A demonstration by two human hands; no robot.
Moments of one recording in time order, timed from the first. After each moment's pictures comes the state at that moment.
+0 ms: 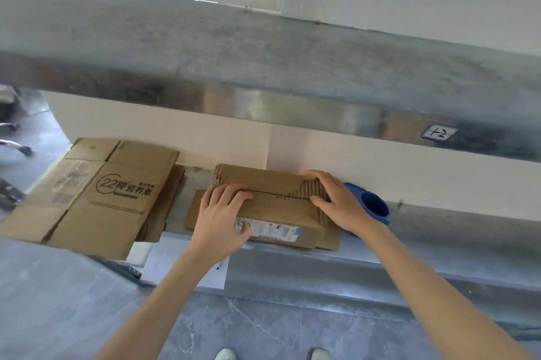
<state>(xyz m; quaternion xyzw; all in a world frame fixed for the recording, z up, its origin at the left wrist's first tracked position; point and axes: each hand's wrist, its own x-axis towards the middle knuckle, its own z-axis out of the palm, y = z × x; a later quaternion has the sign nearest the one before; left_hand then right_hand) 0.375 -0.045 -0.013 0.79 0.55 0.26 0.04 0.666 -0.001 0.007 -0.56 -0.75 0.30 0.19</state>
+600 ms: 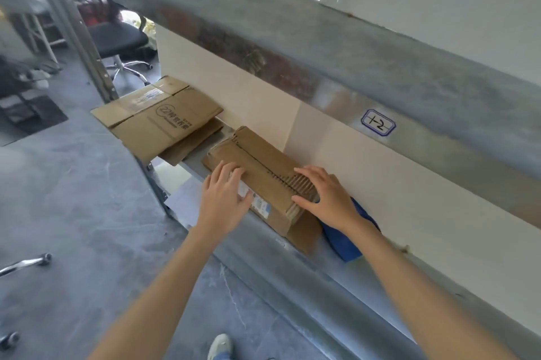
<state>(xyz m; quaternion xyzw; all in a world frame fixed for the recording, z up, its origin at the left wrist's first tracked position) 0.484 -0.107 -0.004 0.55 0.80 0.24 0.04 0.698 0.031 0.010 -0.37 -0.90 0.22 0.10</state>
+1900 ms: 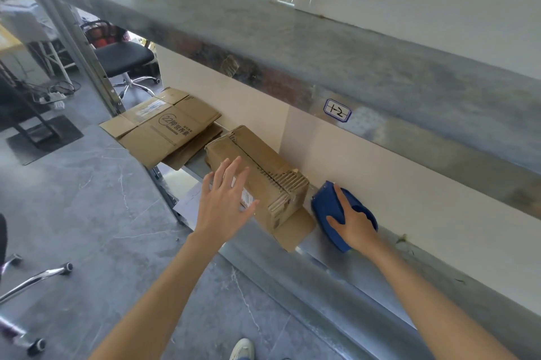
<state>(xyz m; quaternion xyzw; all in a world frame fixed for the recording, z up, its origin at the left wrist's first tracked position) 0.506 -0.127 0.020 0.60 0.79 0.14 -0.06 0.774 0.013 -0.033 -0.52 -0.81 0.27 0.02</state>
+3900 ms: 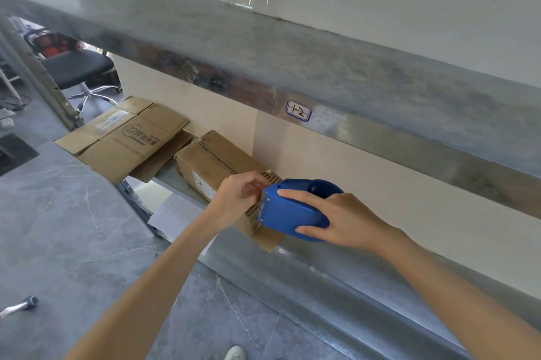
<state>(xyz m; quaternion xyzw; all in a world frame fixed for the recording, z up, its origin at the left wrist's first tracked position) 0.540 -0.089 0.059 0.60 0.61 0.39 0.33 0.784 -0.027 0.084 -0.27 -0.95 0.16 0.04</state>
